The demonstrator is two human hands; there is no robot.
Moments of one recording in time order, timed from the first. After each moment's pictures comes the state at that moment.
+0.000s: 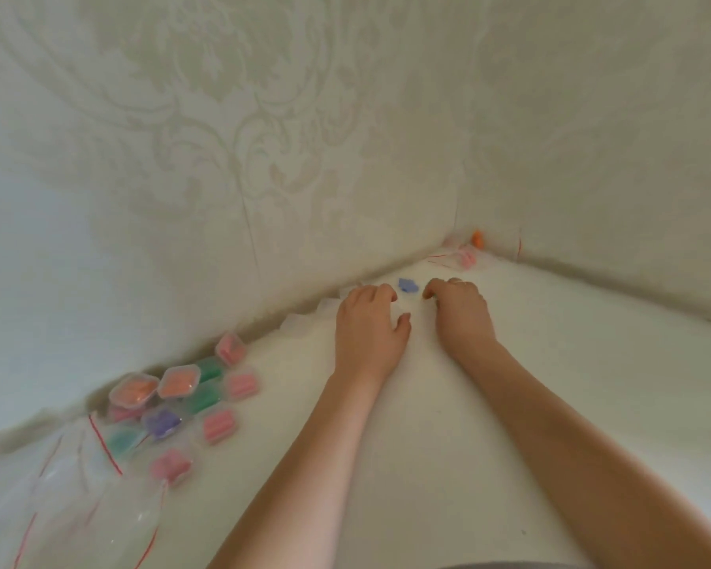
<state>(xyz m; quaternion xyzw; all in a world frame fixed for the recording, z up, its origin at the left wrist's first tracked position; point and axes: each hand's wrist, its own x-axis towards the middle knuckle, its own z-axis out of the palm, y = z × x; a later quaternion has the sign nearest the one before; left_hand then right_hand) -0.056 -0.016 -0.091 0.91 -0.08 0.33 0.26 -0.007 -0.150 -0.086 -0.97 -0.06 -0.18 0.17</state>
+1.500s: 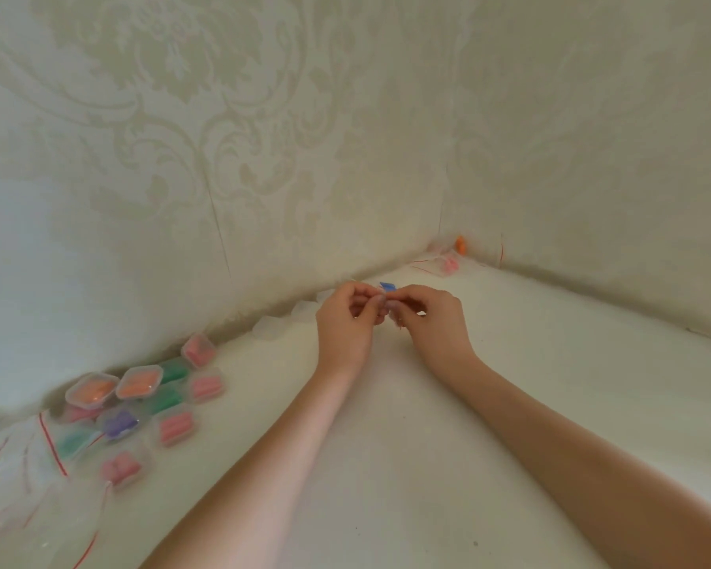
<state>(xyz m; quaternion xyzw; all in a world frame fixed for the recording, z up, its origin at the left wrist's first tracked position) -0.052 -0.035 -0.086 0.70 -0.04 0.26 0.67 -0.037 -0.154 -0.082 -0.80 -0.19 -0.19 0.54</state>
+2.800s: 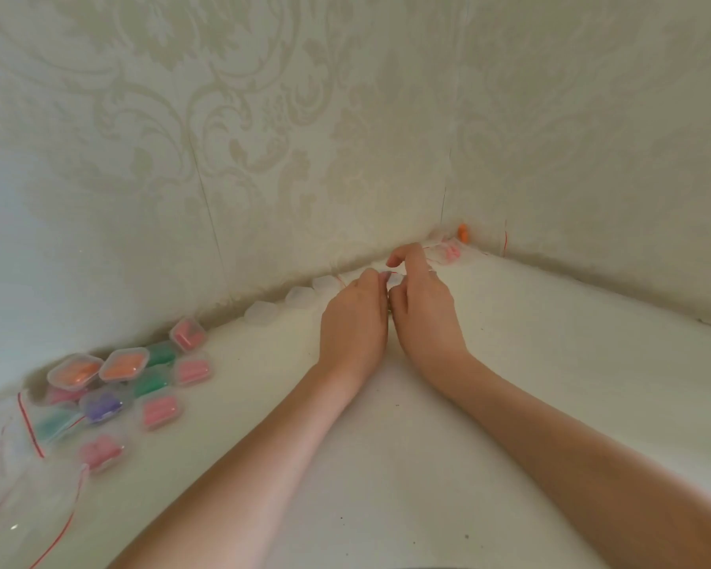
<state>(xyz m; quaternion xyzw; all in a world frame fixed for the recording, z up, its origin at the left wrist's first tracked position) -0.067 -0.049 -0.080 0.91 -0.05 0.31 0.29 -0.063 -0.142 -0.069 -0.84 -0.20 -0.25 0.43</state>
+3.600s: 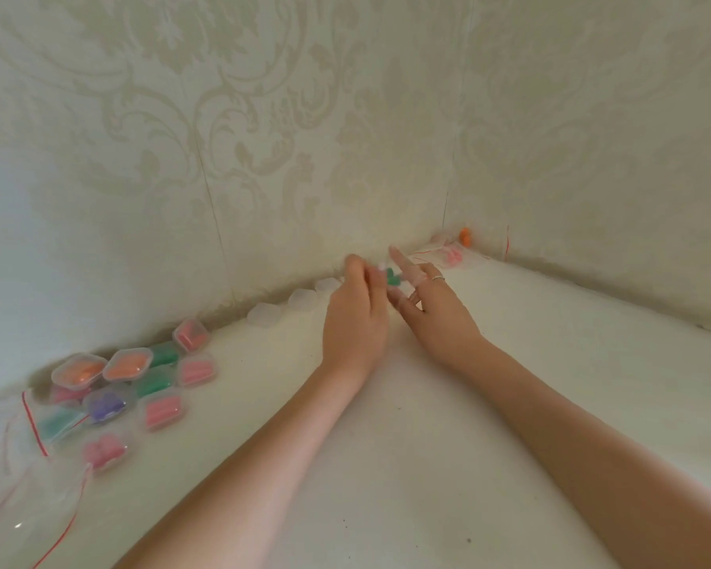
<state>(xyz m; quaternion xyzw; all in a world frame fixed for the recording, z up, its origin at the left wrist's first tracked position) -0.069 -0.050 -0.076 0.80 -0.07 0.34 0.48 -0.038 -0.162 -0.074 -0.90 -0.22 -0.14 0.36</state>
